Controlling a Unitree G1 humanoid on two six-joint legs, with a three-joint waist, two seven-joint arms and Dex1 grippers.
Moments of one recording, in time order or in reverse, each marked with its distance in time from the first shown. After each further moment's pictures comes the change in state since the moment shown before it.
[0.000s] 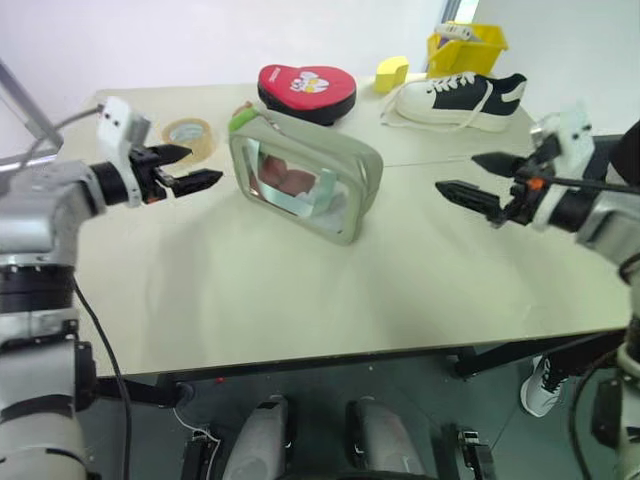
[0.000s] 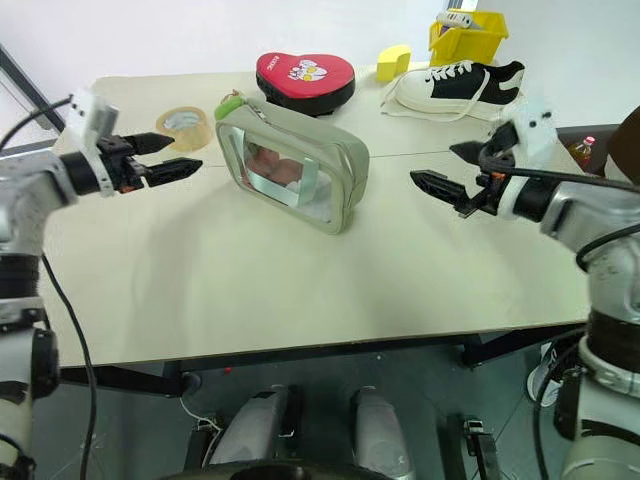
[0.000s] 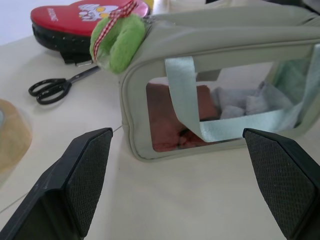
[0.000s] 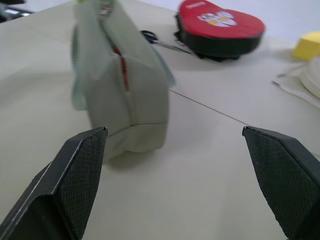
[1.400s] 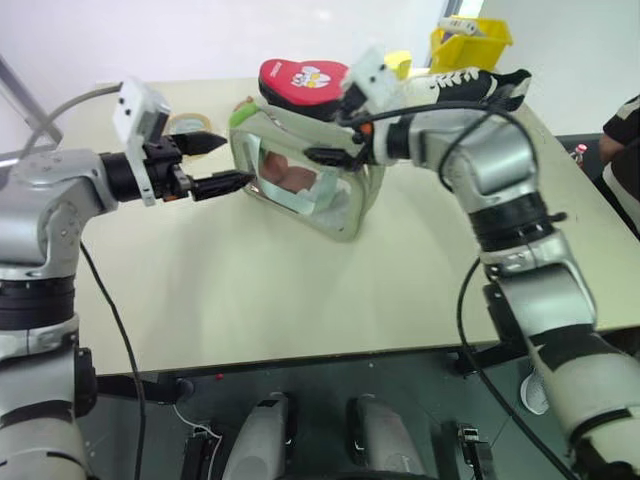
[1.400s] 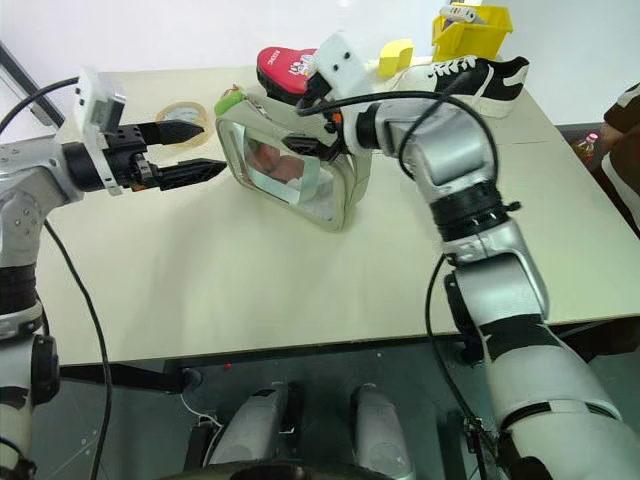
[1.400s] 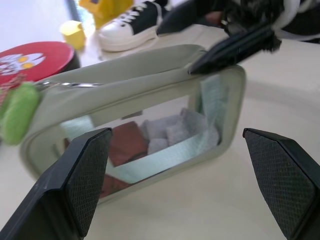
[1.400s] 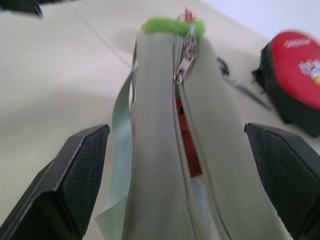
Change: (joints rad) left arm 0.093 -0.029 0.038 -0.408 -0.151 0.156 0.064; right arm -0.655 0.470 0.584 0.763 -0.389 -0.351 0.013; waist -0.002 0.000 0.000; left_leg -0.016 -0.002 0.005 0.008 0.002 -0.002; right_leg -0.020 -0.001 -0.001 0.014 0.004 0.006
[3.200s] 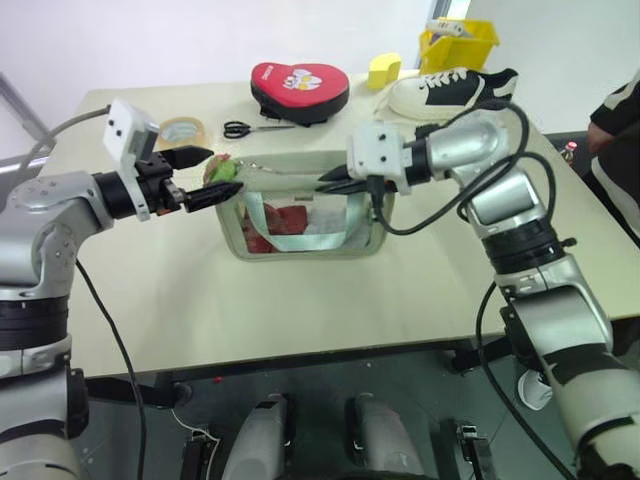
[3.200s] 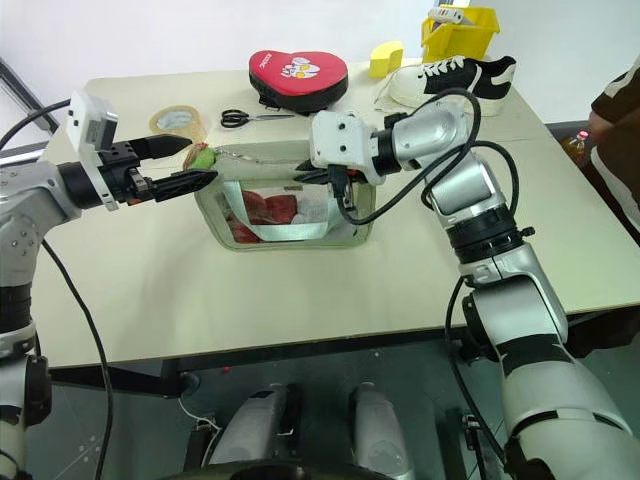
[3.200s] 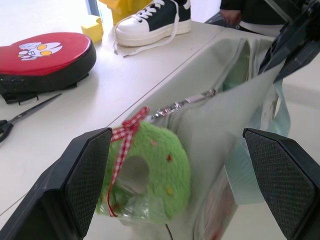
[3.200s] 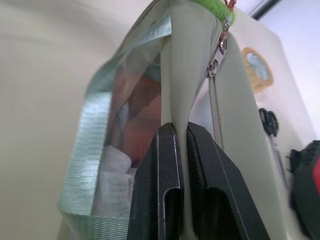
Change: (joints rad) left arm 0.090 0.017 0.013 0.019 -0.044 -0.071 0.057; right arm 0.190 -0.127 0.018 -0.115 -0.240 -0.654 0.521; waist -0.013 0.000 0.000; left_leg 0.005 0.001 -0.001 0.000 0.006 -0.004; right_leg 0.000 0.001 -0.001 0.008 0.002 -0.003
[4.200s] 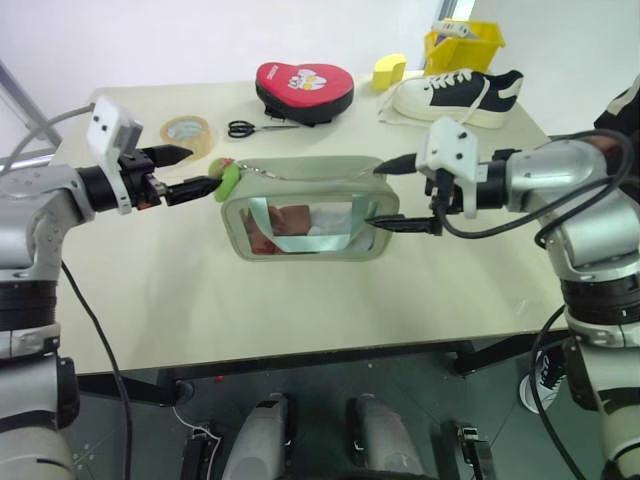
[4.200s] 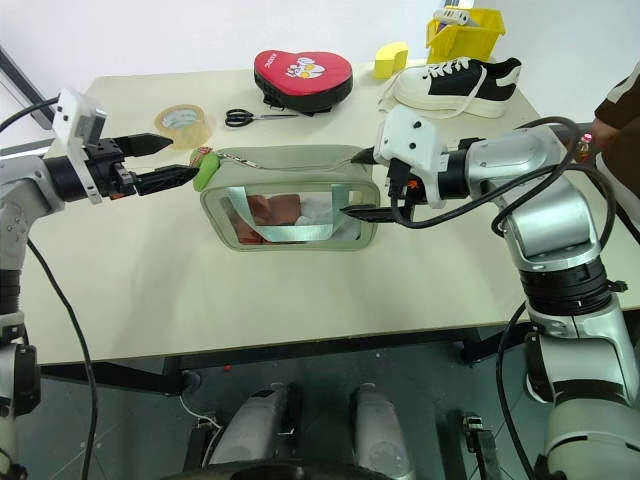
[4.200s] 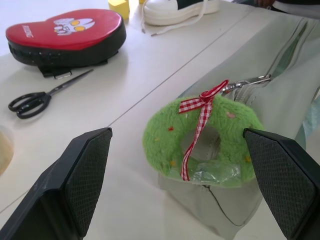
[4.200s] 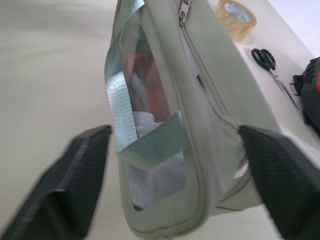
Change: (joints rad) left arm -0.073 0.051 -0.047 0.202 0.099 -0.071 -0.090; right arm 0.238 -0.240 -0.168 -0.479 0.205 0.545 -0.103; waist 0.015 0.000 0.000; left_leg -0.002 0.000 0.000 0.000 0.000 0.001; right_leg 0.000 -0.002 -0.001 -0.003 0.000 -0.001
